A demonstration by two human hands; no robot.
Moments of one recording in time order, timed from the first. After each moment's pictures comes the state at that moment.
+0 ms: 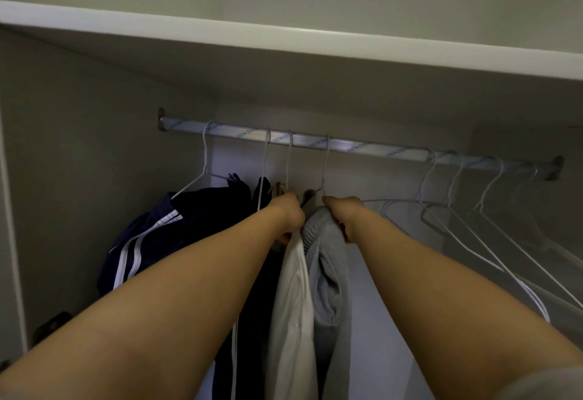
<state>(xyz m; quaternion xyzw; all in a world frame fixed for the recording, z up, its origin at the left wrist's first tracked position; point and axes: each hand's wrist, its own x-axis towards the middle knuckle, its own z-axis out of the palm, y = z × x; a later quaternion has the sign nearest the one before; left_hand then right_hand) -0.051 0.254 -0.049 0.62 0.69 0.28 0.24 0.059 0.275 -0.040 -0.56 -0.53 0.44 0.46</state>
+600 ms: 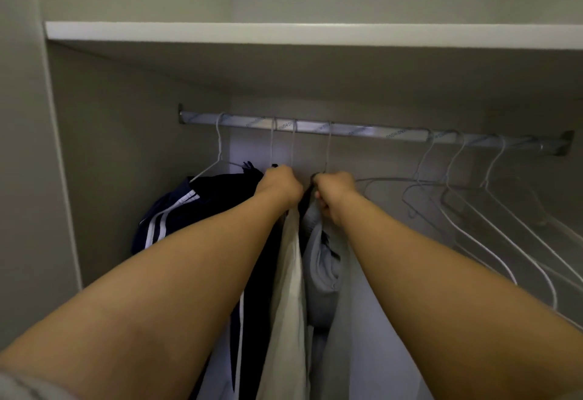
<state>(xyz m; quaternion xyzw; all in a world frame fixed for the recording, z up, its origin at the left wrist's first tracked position) -0.046 0.216 -0.041 0.60 0.73 0.33 0.06 0.048 0.247 -0.045 -0.51 -0.58 0.41 0.48</state>
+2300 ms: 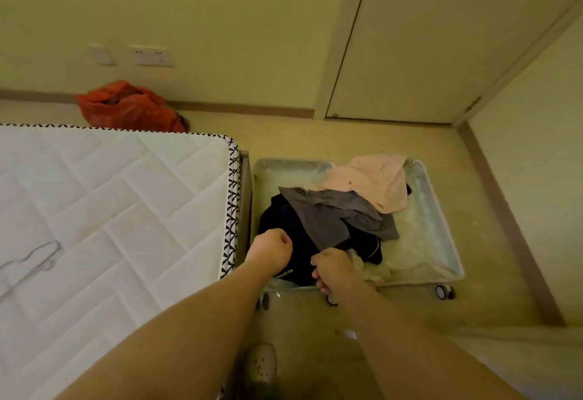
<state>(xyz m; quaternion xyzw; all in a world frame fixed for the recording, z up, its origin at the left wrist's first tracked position) -0.419 -0.514 -0.507 -0.15 0.85 0.40 0.30 -0.400 -0.389 -0.507 -0.34 -0.76 0.46 -0.32</state>
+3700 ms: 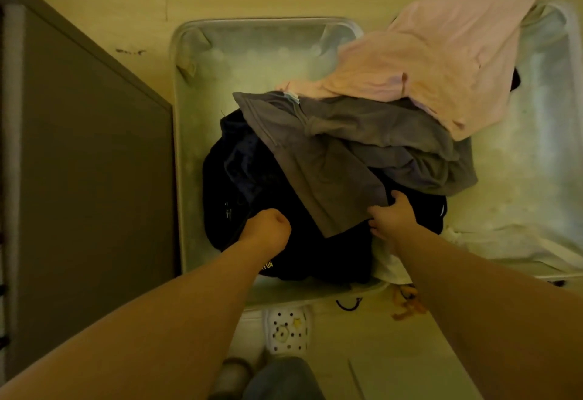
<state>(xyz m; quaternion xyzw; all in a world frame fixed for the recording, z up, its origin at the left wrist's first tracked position) -0.591 -0.416 -0.940 -0.30 0.74 0.35 0.48 -0.601 -0.219 -0.958 -0.50 -0.68 0.44 -0.30</state>
